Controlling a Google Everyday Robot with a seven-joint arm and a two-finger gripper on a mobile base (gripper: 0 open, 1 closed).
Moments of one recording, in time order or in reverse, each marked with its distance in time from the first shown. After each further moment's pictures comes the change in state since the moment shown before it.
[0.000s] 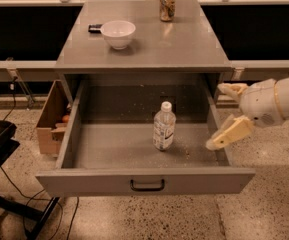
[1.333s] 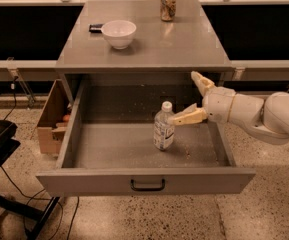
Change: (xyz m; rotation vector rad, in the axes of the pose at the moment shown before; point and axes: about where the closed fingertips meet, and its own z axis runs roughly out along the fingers) arm -0.038 -0.070 0.105 0.166 -0.554 0.014
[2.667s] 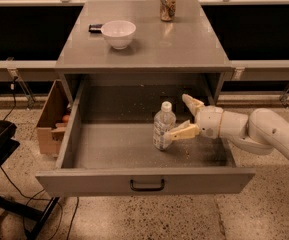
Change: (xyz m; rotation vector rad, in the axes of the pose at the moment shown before) arm 0.077 0.022 0.020 -0.098 0.013 0.174
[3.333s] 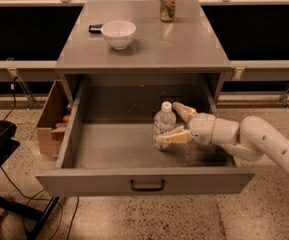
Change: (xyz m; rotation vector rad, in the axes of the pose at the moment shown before) arm 0.024 0.010 0.017 -0.019 -0.027 0.015
